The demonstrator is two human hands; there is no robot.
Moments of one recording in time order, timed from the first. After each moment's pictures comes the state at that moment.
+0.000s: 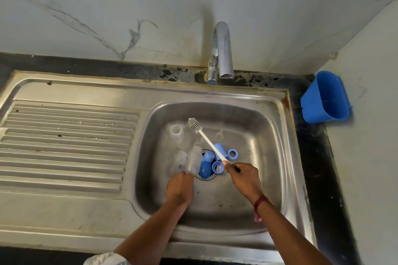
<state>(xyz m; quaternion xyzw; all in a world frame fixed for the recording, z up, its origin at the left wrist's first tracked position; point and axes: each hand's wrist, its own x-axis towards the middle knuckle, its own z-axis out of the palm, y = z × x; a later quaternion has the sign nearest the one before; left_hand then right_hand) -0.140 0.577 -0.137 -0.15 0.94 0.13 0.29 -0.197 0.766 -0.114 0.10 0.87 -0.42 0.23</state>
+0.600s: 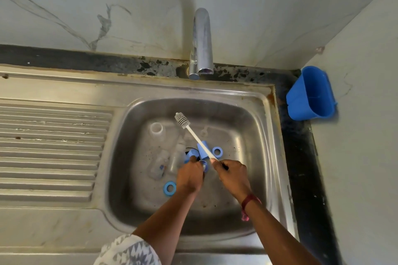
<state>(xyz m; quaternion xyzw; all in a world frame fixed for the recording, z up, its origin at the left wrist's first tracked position) -0.193 0.642 -0.168 -0.08 0.94 0.24 0.22 -0.209 0.776 -0.117 0.10 0.88 -0.41 0.21</state>
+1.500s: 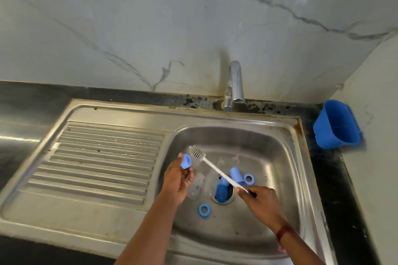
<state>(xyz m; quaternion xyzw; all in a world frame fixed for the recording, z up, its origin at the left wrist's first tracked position) -0.175 0.518 -0.063 -0.45 0.32 0.83 -0.04 -0.183 0.771 -0.069 -0.03 0.90 -0.38 0.20</state>
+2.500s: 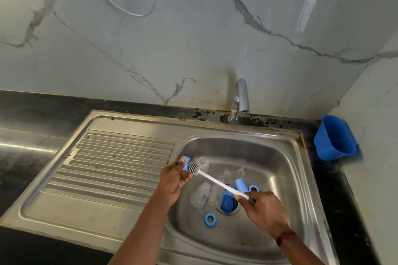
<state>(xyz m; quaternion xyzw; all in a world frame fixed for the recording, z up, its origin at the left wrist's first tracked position) -0.159 0.484 -0.035 -0.36 0.43 0.82 -0.05 -0.170 0.760 -0.044 -0.17 0.96 -0.21 0.06</state>
